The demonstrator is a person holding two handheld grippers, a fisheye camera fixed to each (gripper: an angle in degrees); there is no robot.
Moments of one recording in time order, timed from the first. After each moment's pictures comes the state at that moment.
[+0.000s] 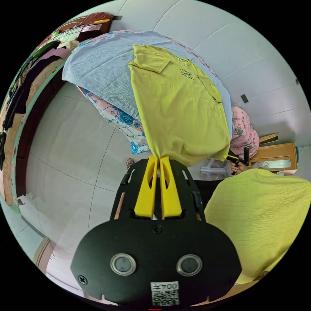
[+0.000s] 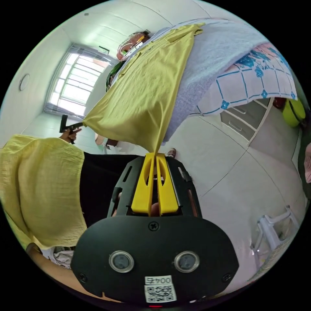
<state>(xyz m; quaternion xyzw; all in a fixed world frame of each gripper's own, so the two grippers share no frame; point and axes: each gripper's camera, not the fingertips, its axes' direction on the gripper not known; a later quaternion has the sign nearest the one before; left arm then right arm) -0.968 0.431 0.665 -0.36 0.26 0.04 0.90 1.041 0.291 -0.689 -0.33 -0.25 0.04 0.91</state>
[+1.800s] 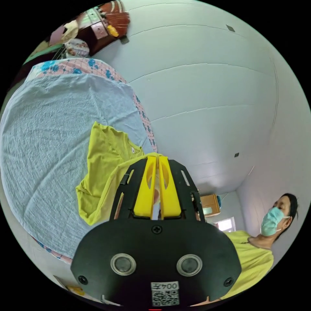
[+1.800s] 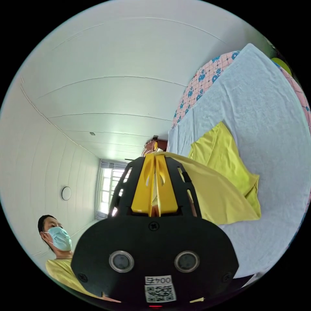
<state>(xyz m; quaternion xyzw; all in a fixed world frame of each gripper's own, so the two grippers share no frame) -1.104 0.103 1.217 -0.19 0.55 -0.22 0.78 1.262 -0.199 -0.609 0.03 -0.35 0.42 0.84</state>
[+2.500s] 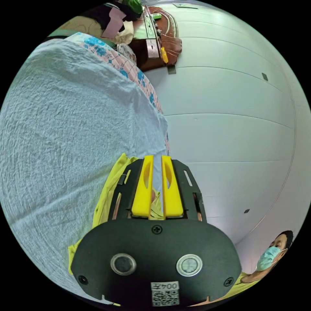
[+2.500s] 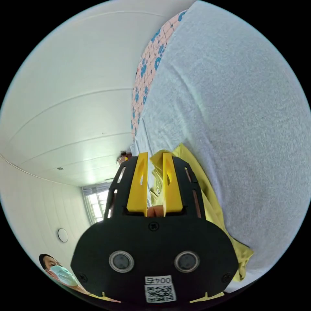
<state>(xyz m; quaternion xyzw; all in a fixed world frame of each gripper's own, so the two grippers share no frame) -1.055 0.107 1.425 -0.13 0.44 -0.41 0.79 1.327 -0.224 -0.370 -0.07 -0.26 0.55 0.79</state>
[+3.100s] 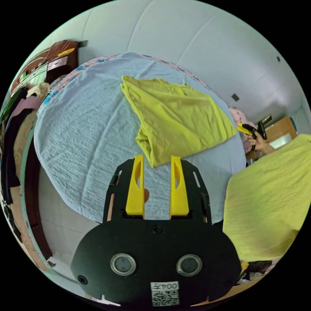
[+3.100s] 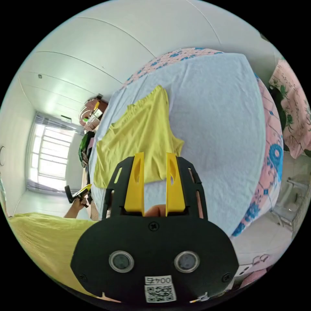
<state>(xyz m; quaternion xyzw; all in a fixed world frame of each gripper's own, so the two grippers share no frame) -0.967 0.210 1.290 -0.25 0.31 0.17 0.90 1.152 -0.098 -0.516 -0.18 -0.10 0.26 0.94</state>
